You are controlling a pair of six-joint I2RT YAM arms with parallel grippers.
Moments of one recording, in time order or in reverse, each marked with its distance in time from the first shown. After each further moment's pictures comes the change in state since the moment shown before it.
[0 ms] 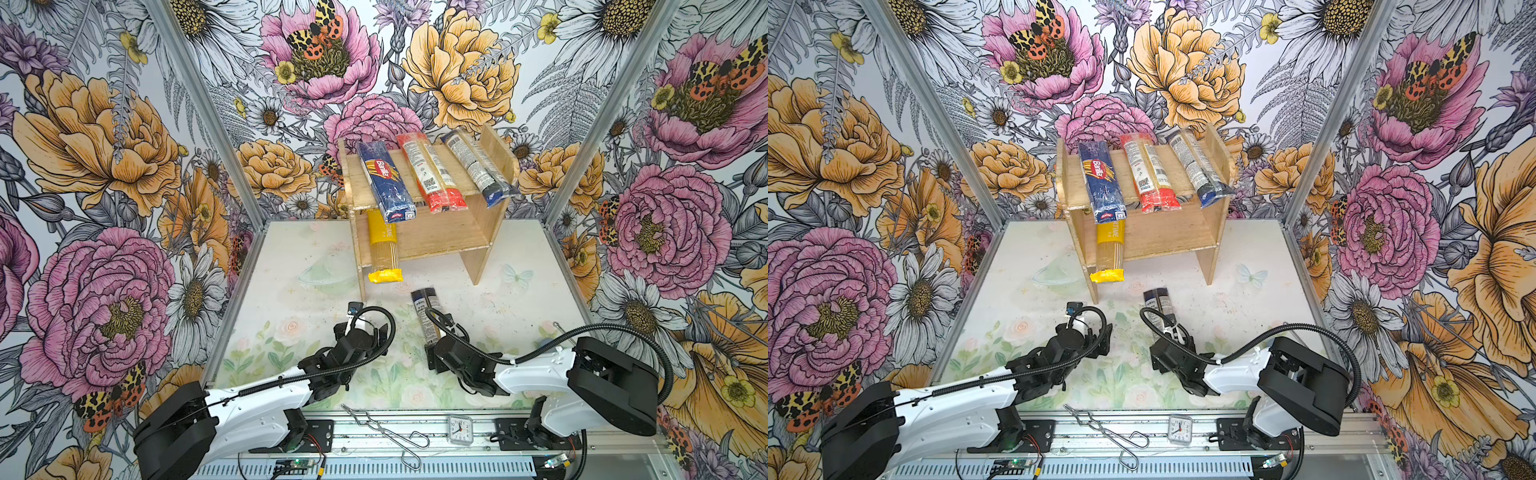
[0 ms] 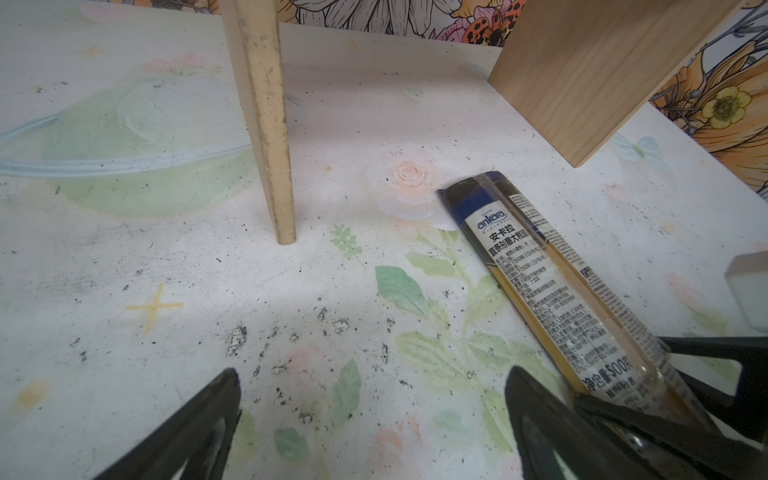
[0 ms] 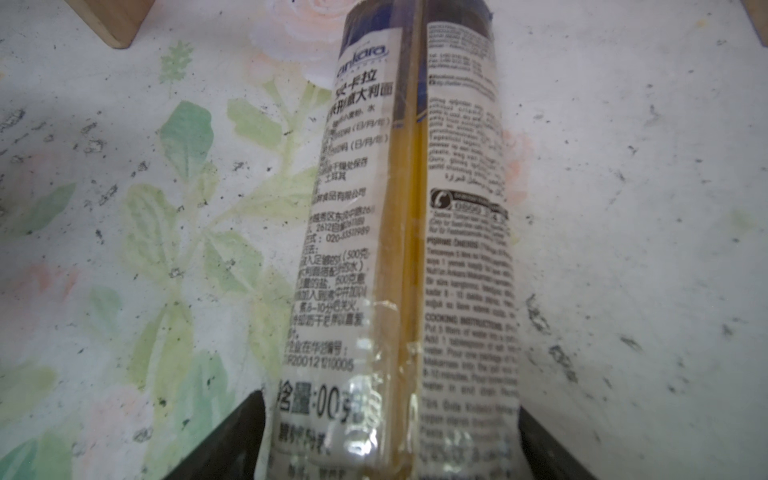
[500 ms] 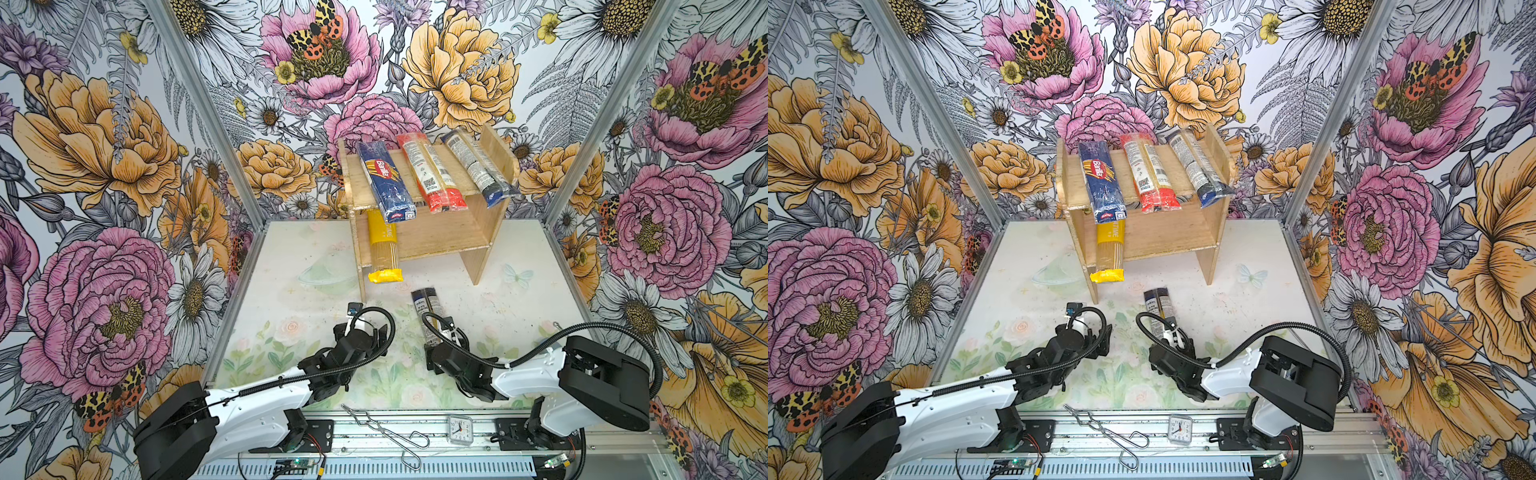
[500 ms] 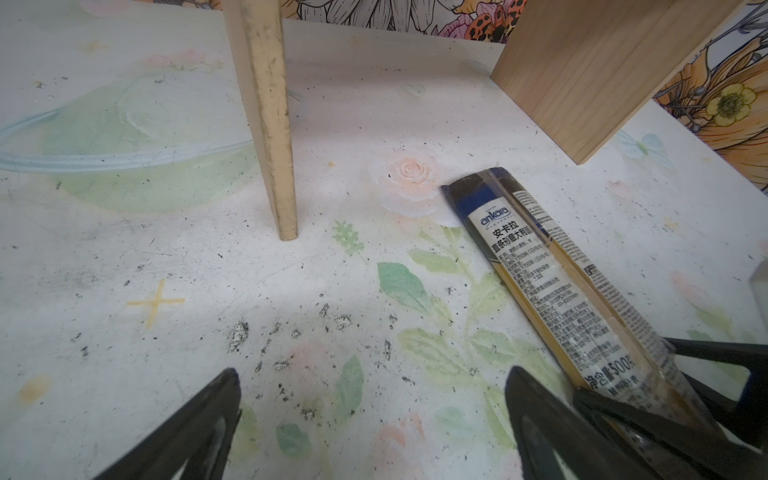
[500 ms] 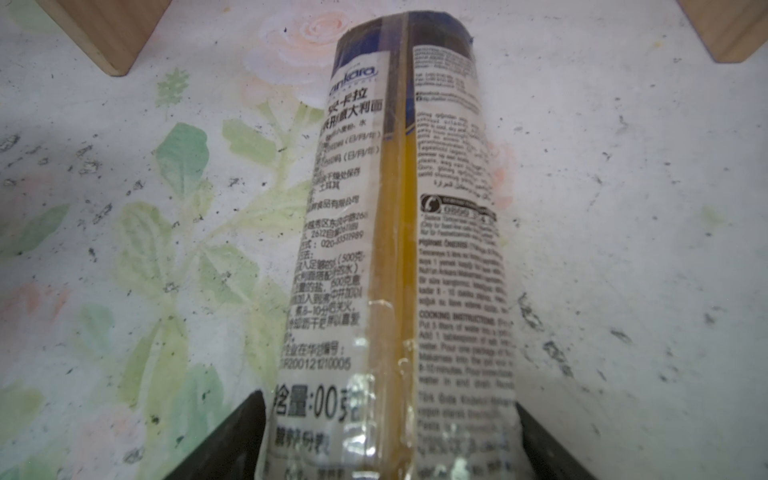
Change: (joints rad) left arm 0.002 0.000 -0.006 0.000 0.000 -0.004; right arm 0.051 0.050 -0.028 0.081 0.101 0.053
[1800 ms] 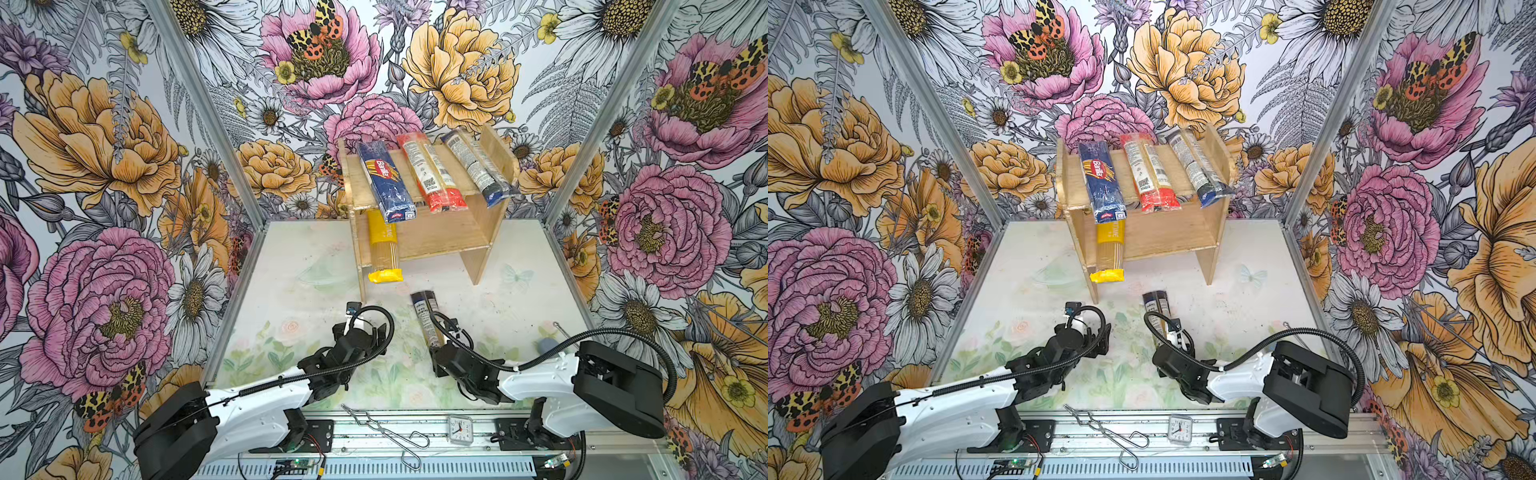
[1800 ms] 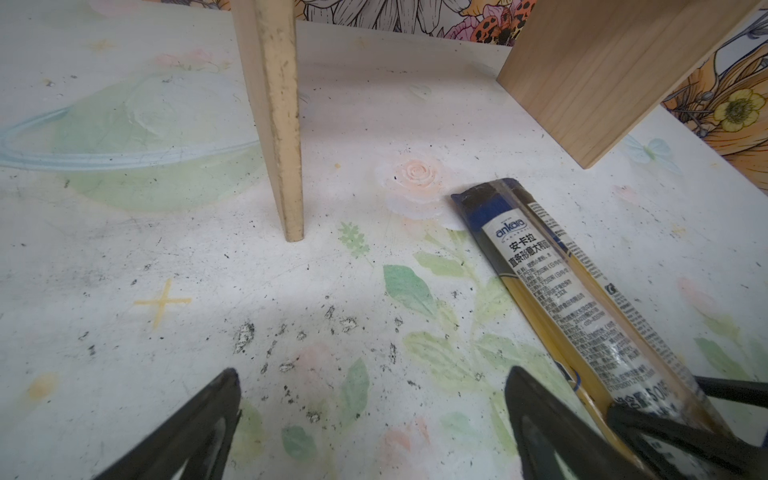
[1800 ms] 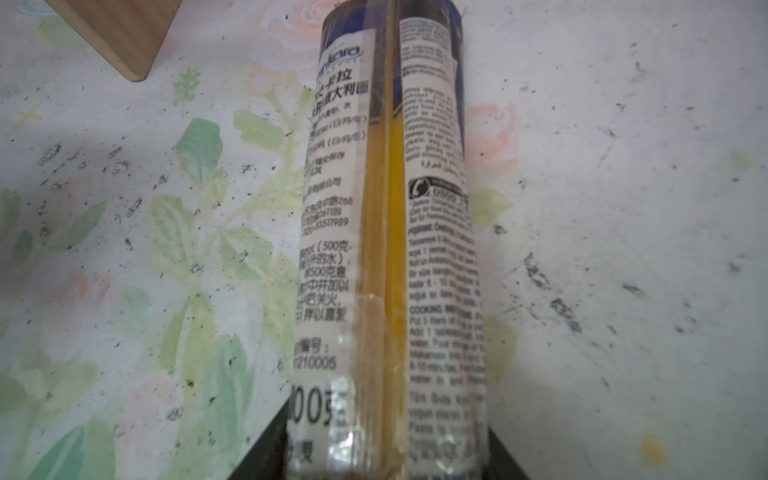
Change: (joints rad) left arm 0.014 0.001 0.000 0.000 0.000 -0.003; right arm 0.003 -0.099 -0.021 -0.061 -0.069 0.080
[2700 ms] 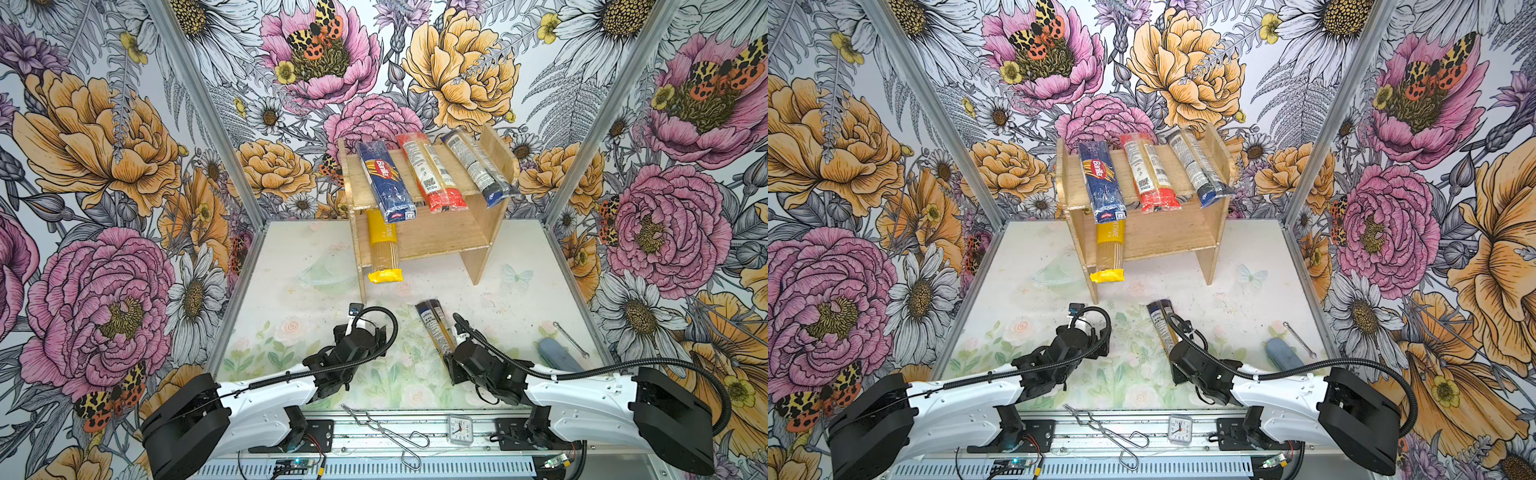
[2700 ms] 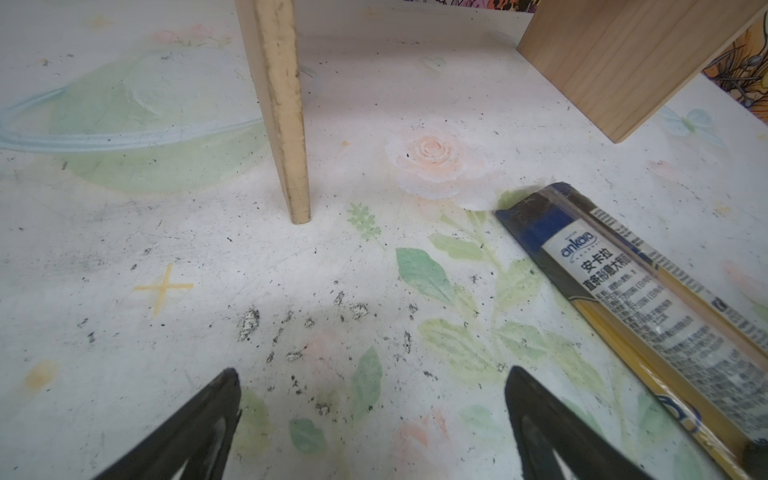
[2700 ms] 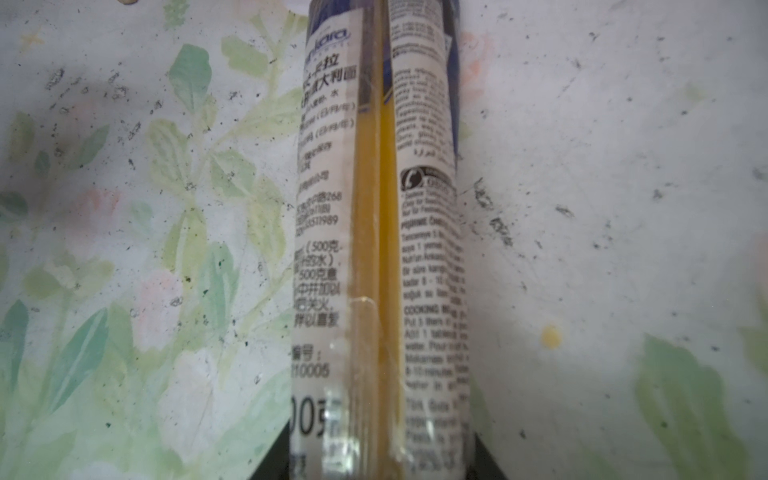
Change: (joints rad) left arm 0.006 0.071 0.002 0.008 0.001 0.003; right arm -0.087 -0.312 -0.033 -0.327 -0.167 -0.063
